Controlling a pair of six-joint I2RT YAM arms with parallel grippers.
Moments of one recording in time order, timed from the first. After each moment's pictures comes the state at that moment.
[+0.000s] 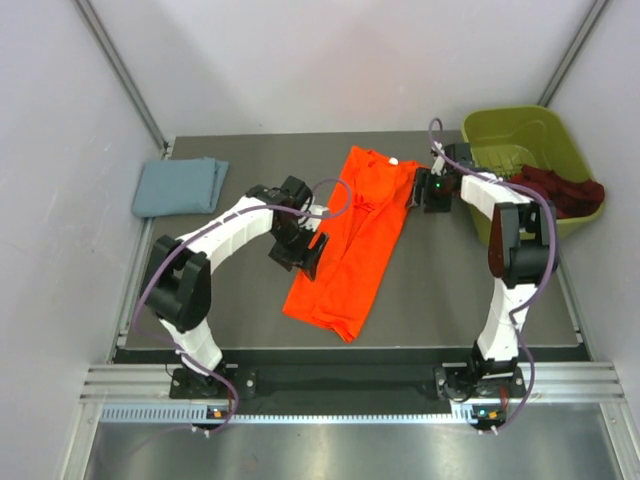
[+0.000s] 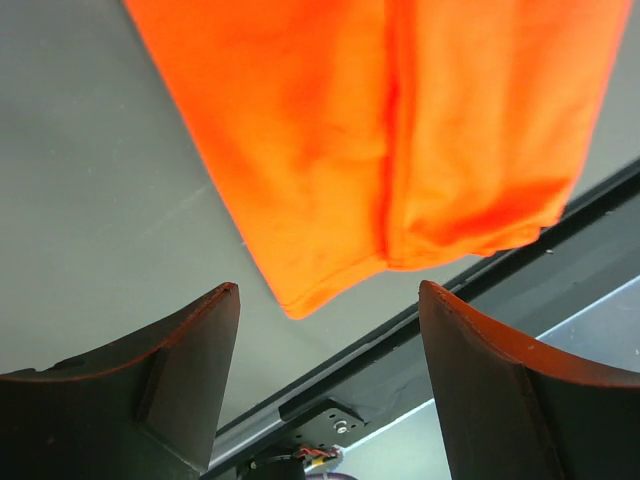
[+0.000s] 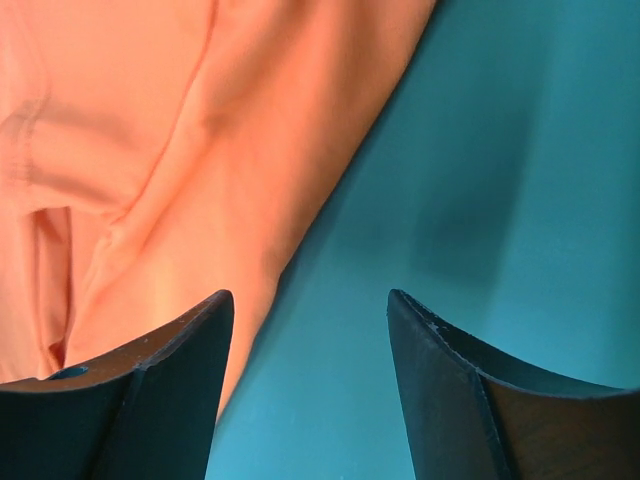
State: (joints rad) left arm -0.55 1.72 1.36 -0.99 0.29 -0.04; right arm 0.09 1.98 1.43 -0.42 -0.31 0.22
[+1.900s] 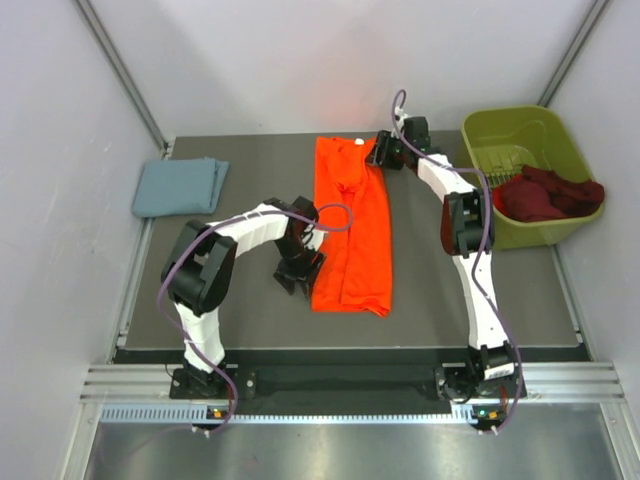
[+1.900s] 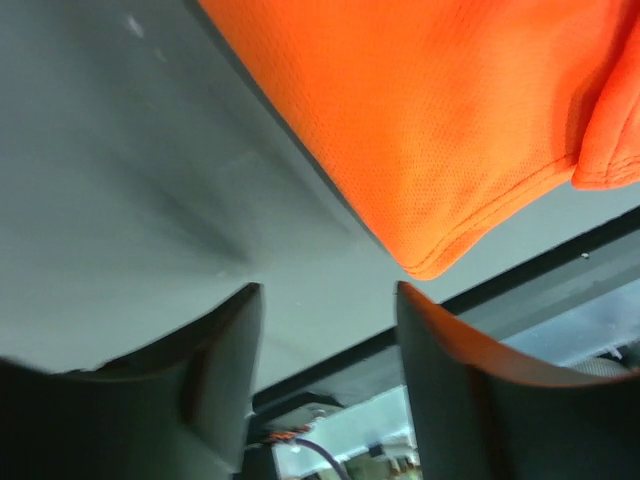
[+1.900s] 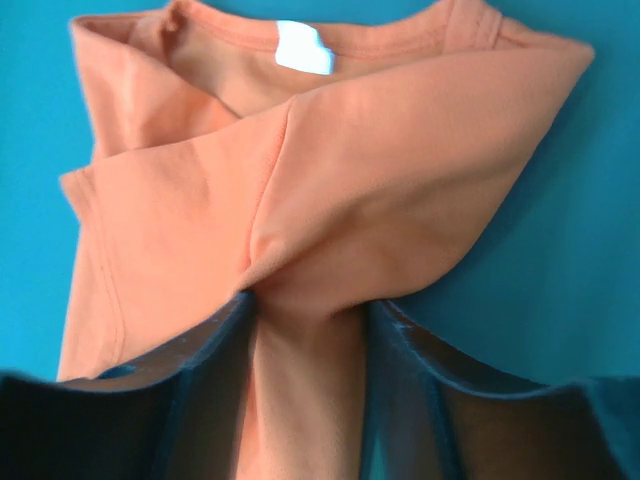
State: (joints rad) left arm -0.54 1.90 1.27 -0.97 0.33 -0.10; right arm 0.21 2.64 2.29 -0.26 -0.40 0.36
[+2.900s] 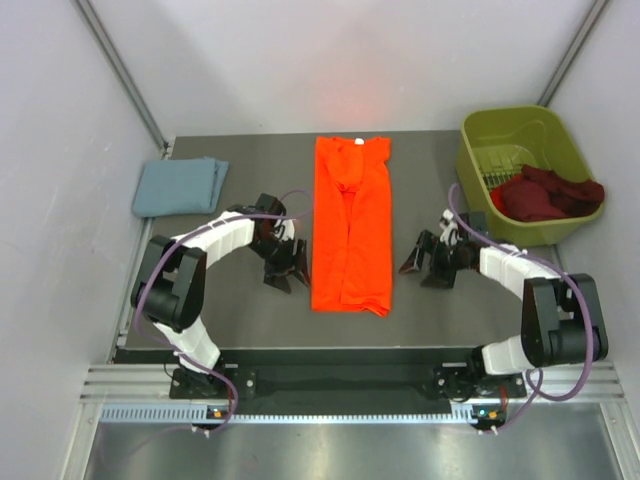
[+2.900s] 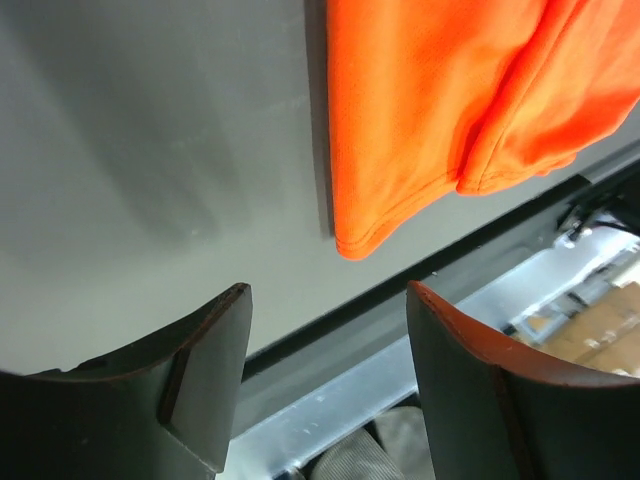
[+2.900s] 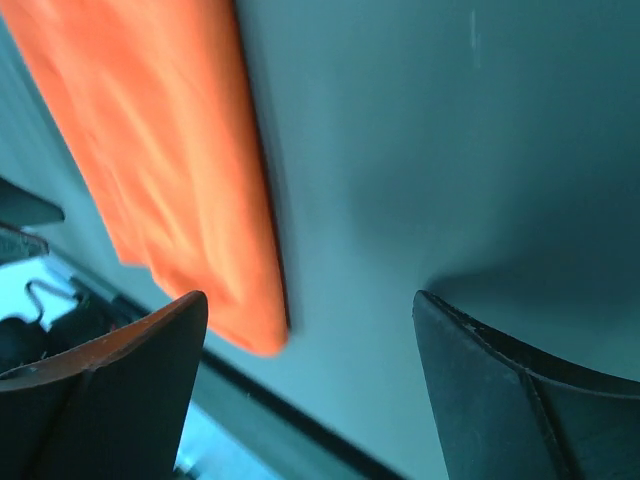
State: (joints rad) left arm -0.38 1.72 1.10 -0.80 0.52 -0.36; right arm 0.10 1.43 0.70 -0.35 -0.55 0.46
